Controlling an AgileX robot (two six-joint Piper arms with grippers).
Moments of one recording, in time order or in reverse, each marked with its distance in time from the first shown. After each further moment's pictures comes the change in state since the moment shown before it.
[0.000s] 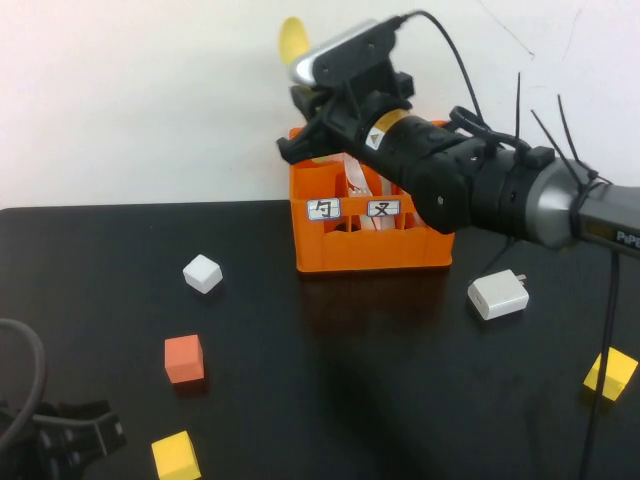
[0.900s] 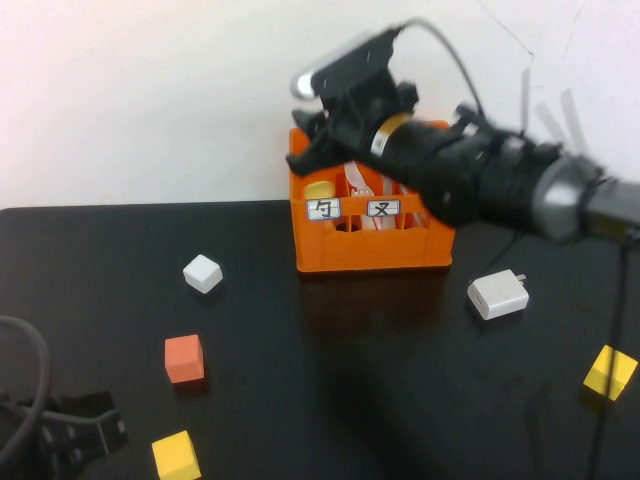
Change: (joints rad) right arm -0.015 -0.009 -0.002 -0.046 0.102 -0.027; left arm 0.000 0.000 0.000 0.000 -0.031 0.038
